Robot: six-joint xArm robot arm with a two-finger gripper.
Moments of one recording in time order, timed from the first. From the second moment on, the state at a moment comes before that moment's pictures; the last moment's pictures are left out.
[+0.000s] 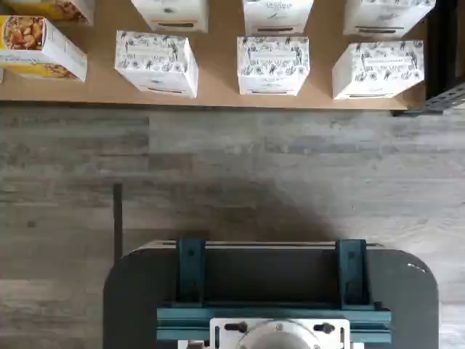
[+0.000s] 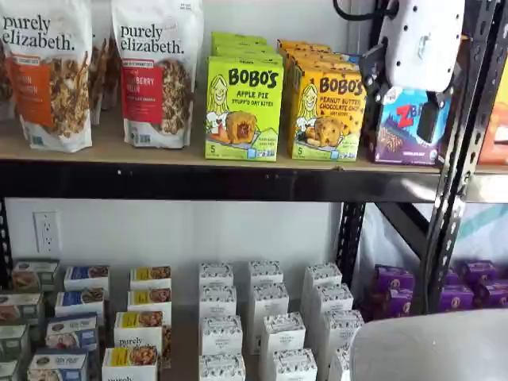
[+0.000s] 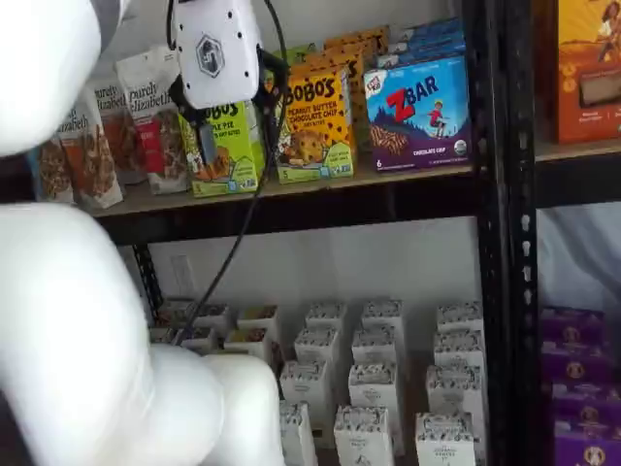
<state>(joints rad) 0.01 -0.84 -1.15 0.04 2.00 0.03</state>
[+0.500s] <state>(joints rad) 0.05 -0.91 -1.09 0.00 1.87 0.06</state>
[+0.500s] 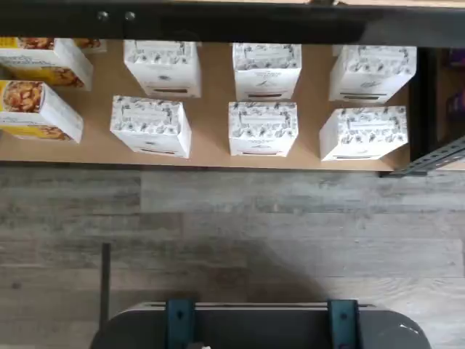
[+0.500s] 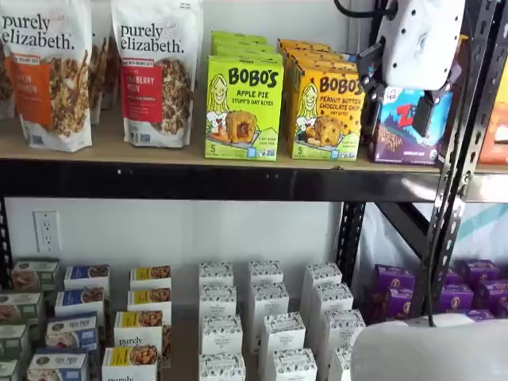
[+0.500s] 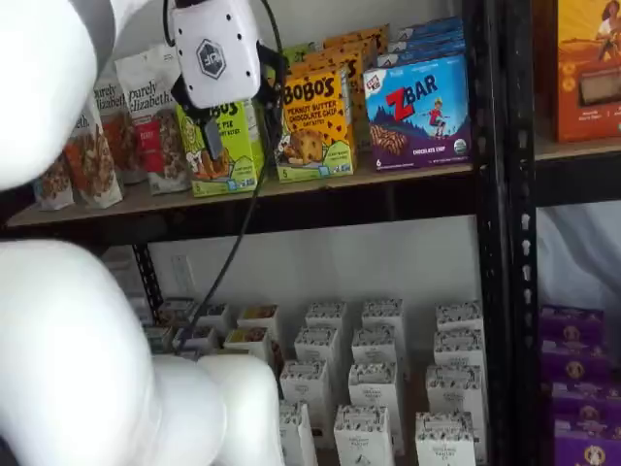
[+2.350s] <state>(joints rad) -0.19 -0.40 -1.43 0.43 1.81 -1.63</state>
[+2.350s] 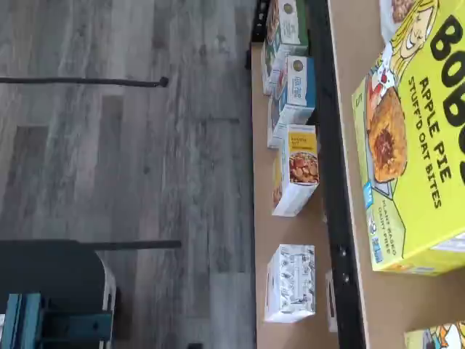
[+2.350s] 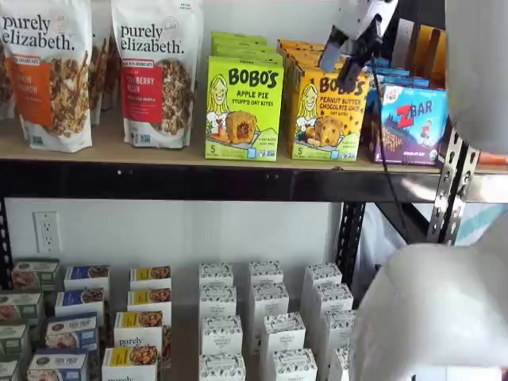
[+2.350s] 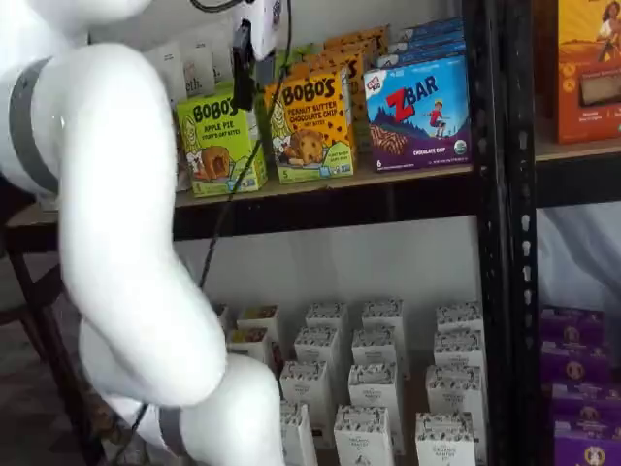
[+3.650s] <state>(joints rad) -0.03 -0.38 -1.46 0.21 1.60 -1.54</state>
